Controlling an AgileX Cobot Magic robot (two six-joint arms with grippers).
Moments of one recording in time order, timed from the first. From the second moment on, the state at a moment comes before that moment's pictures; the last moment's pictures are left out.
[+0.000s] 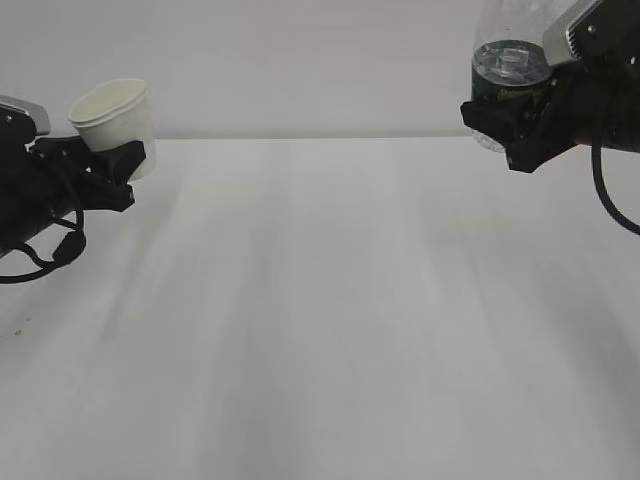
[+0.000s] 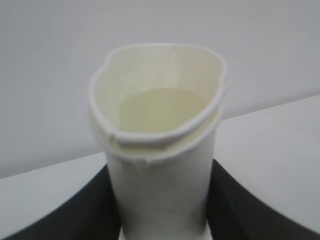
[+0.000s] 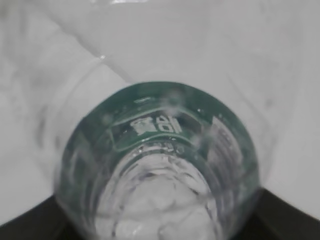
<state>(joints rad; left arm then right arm) -0.08 1.98 -0.77 0.37 -1.12 -0.16 0.01 1.61 -0.91 -1.10 -0.61 0.48</state>
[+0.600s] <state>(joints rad) -0.08 2.02 -0.77 0.33 -1.11 -0.14 0.01 1.61 -0.91 -1.10 -0.61 0.48</state>
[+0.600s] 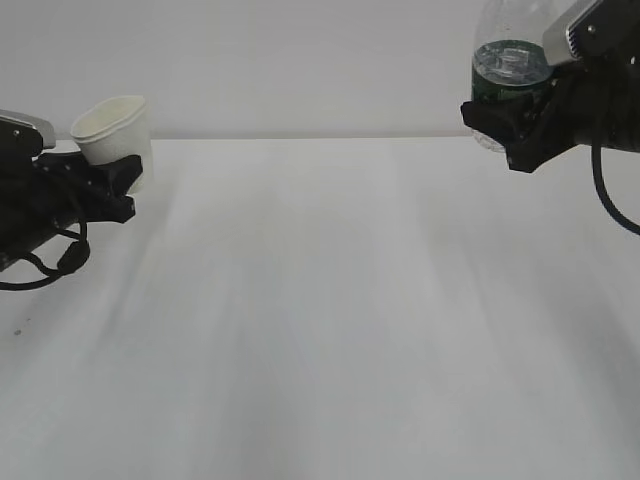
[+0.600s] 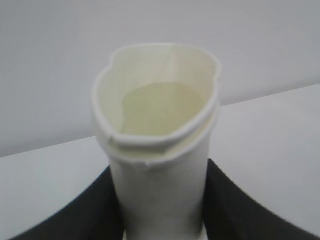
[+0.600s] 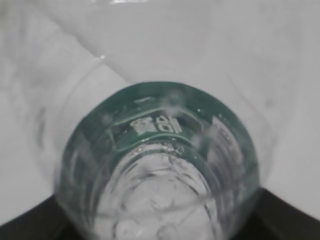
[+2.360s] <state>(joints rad) -0.08 2.17 -0.77 0.26 -1.12 -0.05 0.01 1.61 -0.91 -1.10 -0.57 0.49</state>
